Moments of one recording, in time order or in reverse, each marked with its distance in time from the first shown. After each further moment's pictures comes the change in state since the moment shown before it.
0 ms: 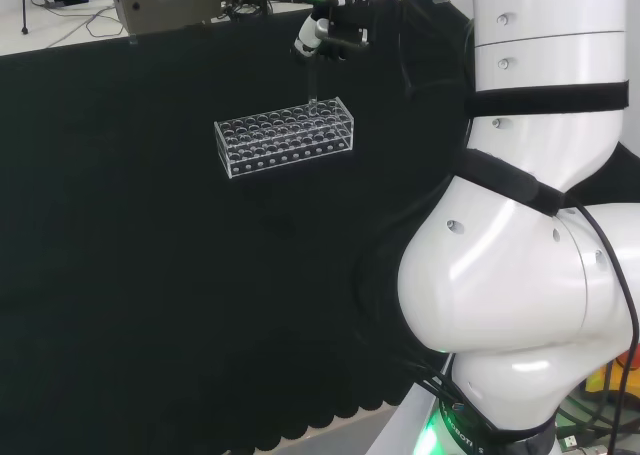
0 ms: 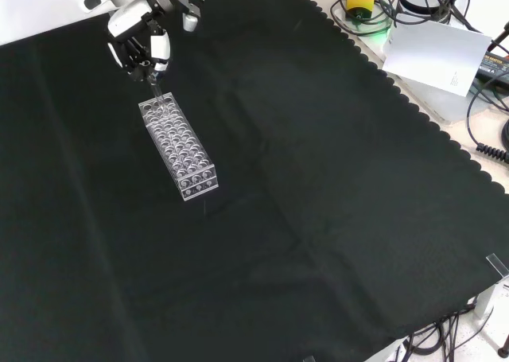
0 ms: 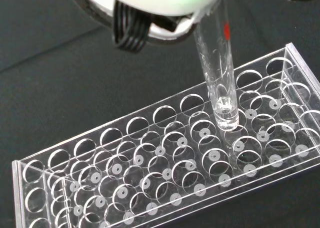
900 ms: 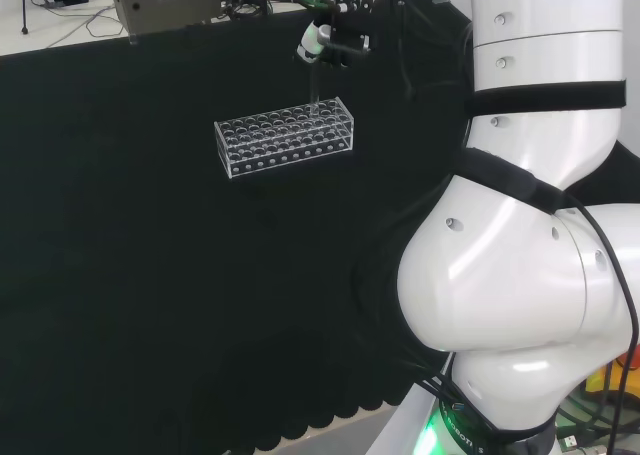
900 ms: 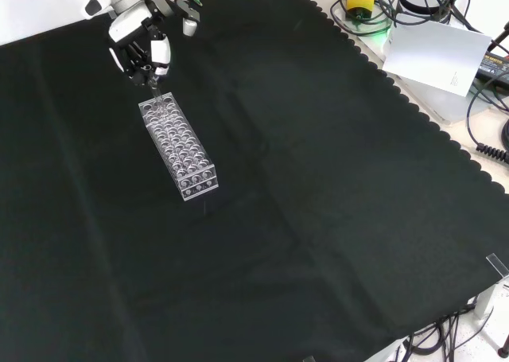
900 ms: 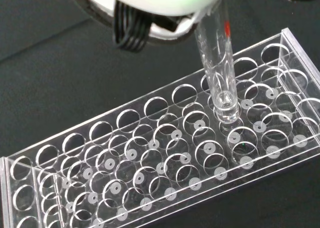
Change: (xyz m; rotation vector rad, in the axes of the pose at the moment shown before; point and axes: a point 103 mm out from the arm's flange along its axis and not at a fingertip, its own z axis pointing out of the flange) arm -0.007 0.006 0.010 0.017 0.015 0.013
